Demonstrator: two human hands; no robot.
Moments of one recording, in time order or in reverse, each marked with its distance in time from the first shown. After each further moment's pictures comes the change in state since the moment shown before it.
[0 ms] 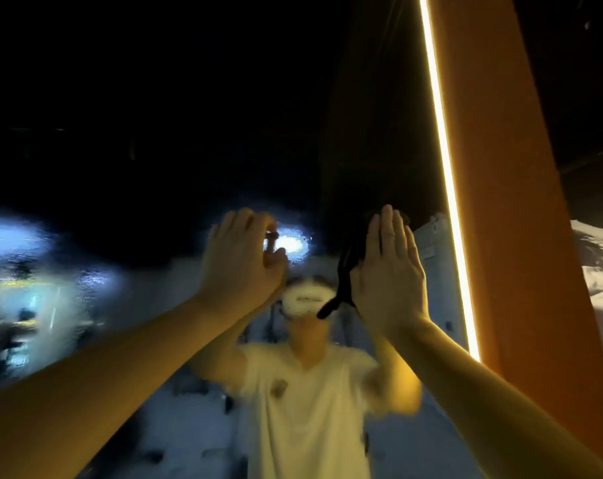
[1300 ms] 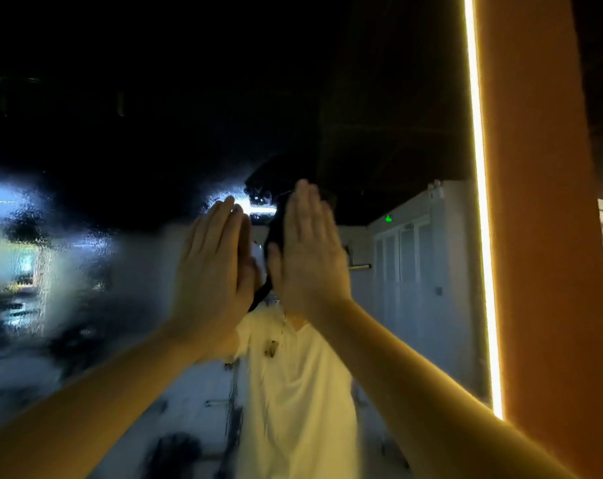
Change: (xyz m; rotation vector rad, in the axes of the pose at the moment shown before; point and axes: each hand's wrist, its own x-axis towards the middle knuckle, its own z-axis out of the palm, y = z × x) left_hand -0.091 -0.034 -0.009 -0.013 -0.041 -0.065; right_hand -0.024 -0.125 0.013 0.192 -0.072 -0.158
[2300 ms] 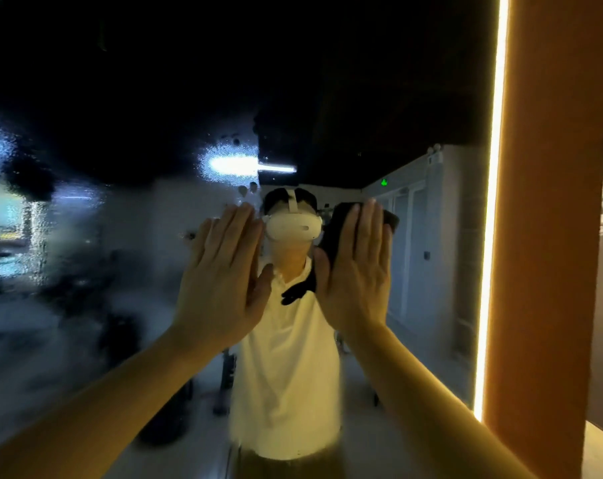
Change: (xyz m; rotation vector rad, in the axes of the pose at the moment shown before) left_hand -0.085 0.006 0.003 0.066 -0.140 0.096; right_hand -0.108 0.020 0.019 0.028 0.081 0.233
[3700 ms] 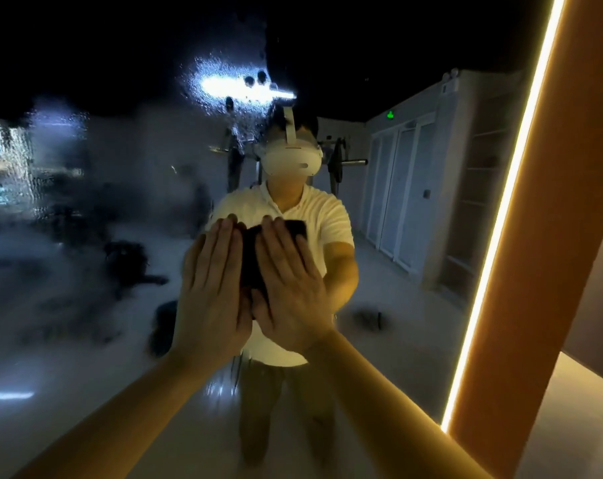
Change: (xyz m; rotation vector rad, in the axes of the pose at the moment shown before) left_hand -0.144 0.024 0.015 -0.098 -0.101 -0.130; right_hand -0.135 -0.062 0.022 0.225 -0.242 -0.388
